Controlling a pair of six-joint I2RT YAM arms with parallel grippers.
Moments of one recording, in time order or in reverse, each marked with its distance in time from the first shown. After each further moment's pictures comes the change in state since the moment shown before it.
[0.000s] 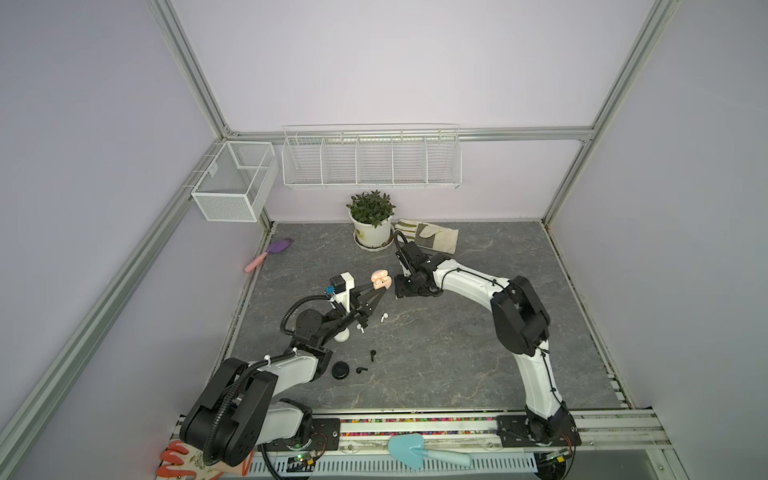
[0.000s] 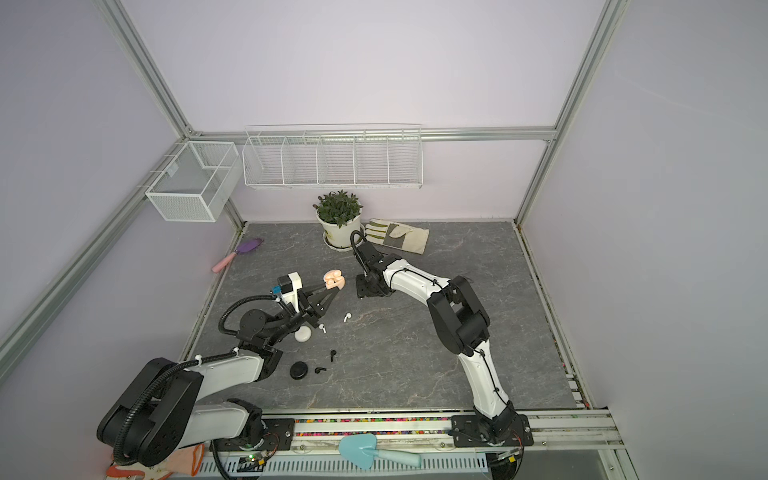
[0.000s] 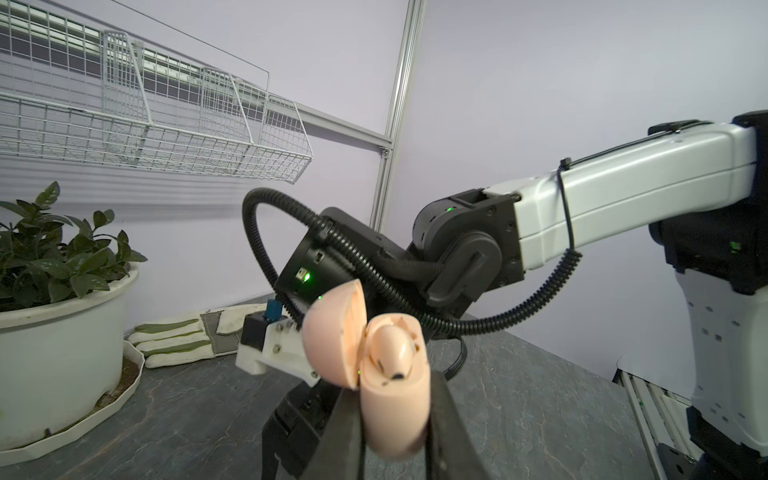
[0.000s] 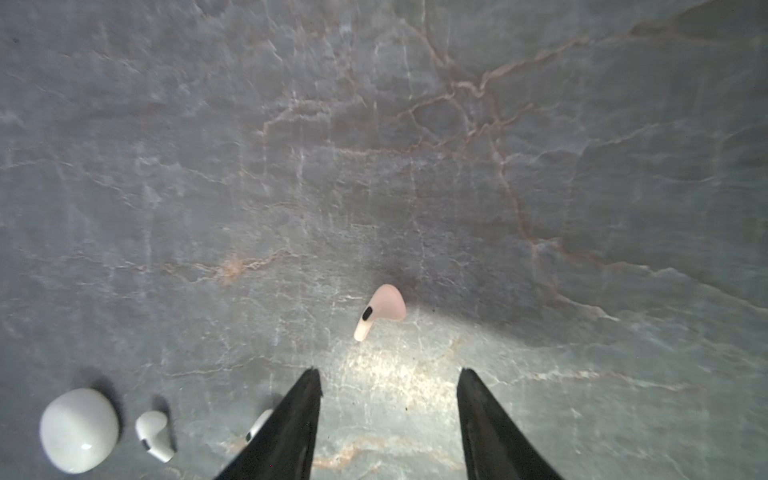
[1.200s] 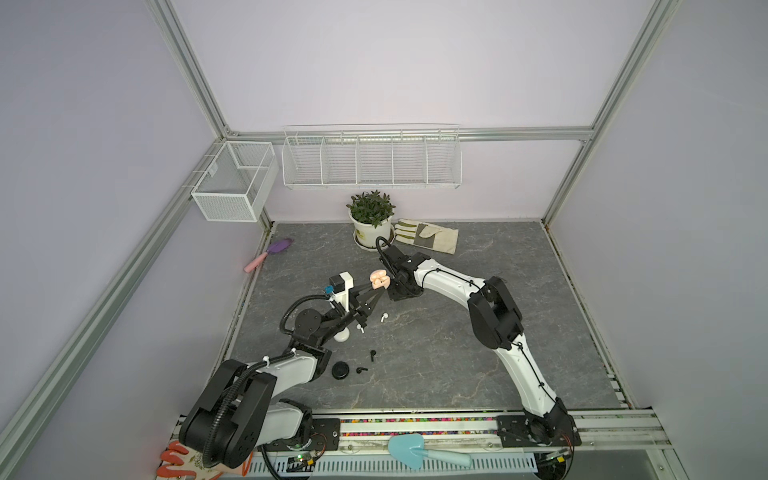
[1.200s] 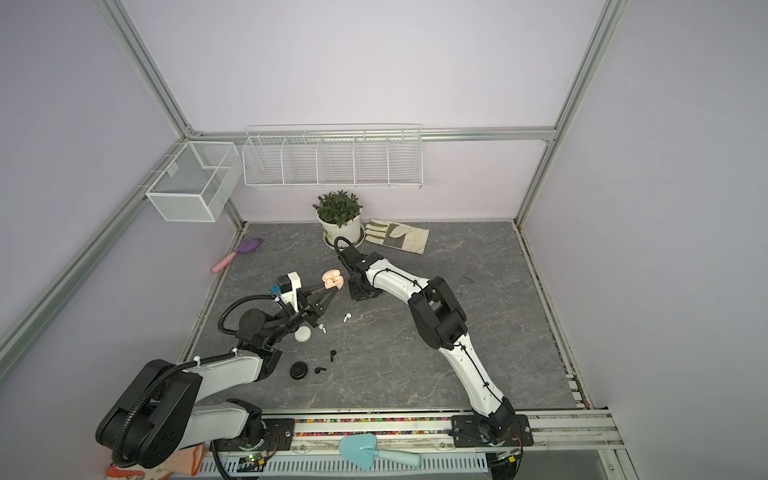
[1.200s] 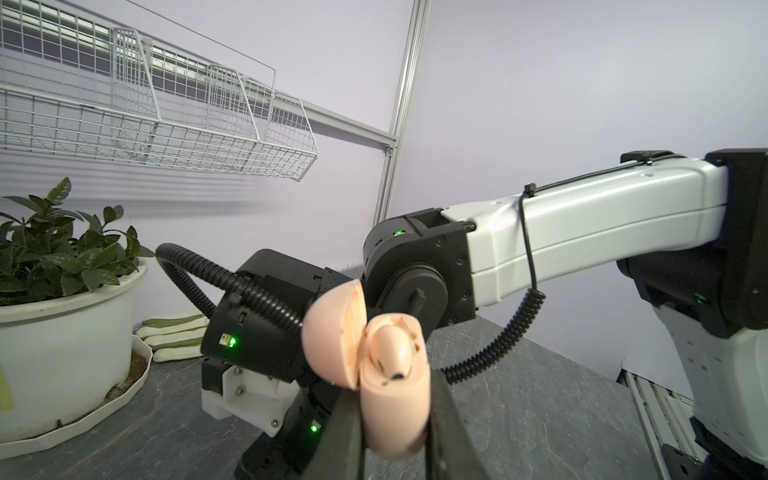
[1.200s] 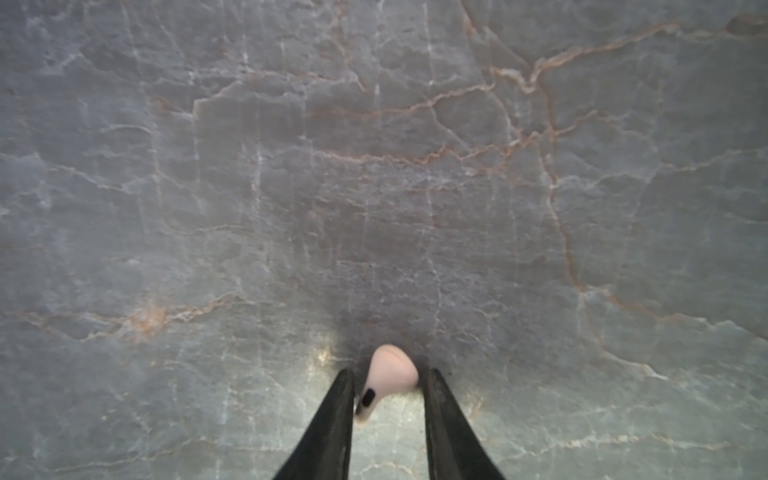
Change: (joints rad) left arm 0.012 -0.012 -0.001 -0.020 0.000 0.001; right arm 0.043 0.193 0.259 -0.191 0.135 -0.040
